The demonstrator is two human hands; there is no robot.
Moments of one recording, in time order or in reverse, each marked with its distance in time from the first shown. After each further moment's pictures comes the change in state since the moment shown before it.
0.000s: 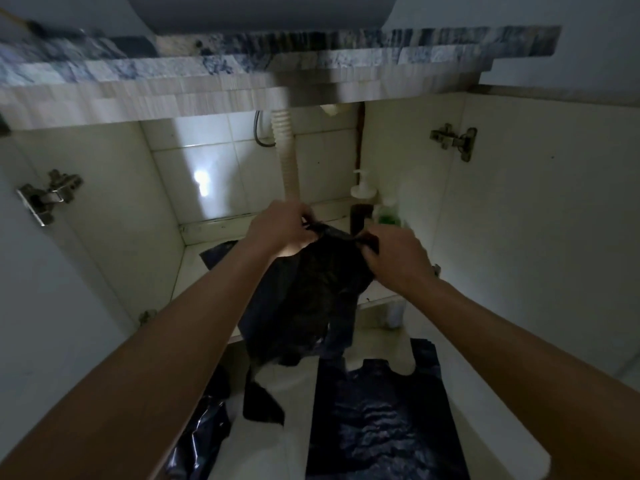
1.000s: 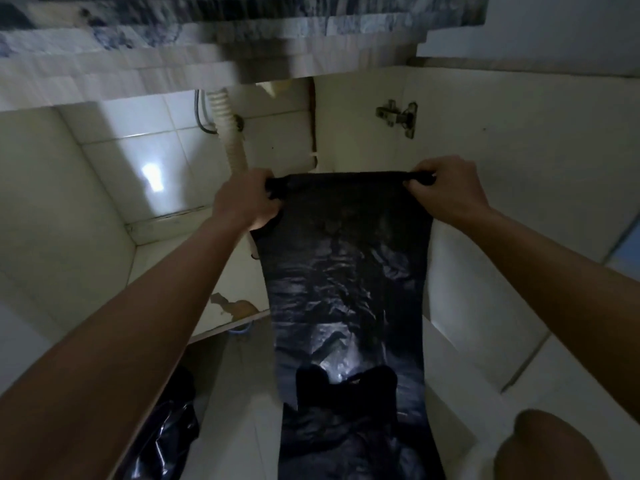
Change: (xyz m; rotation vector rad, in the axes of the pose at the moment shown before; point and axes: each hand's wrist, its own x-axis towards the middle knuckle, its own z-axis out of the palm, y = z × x) left_hand 0.029 0.043 0.010 0.096 0.099 -0.028; right_hand 0.024 0.104 -0.115 -0.016 0.154 0.171
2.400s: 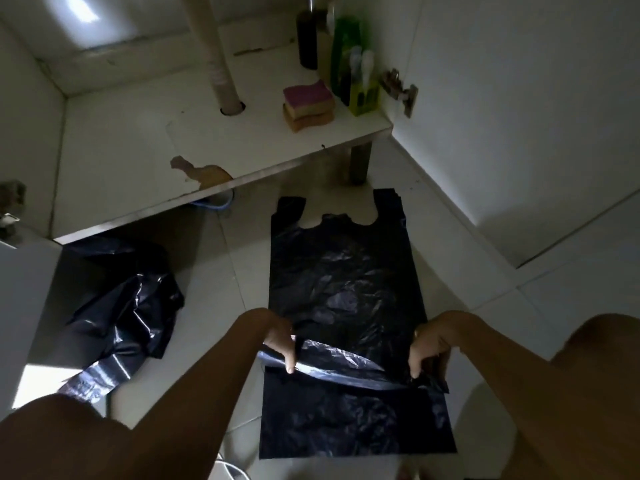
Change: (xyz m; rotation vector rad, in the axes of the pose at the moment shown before) left_hand -0.261 -0.052 0.278 0.161 -1.564 -0.142; right_hand -0.317 0.131 0.172 -0.305 -1.827 0.795
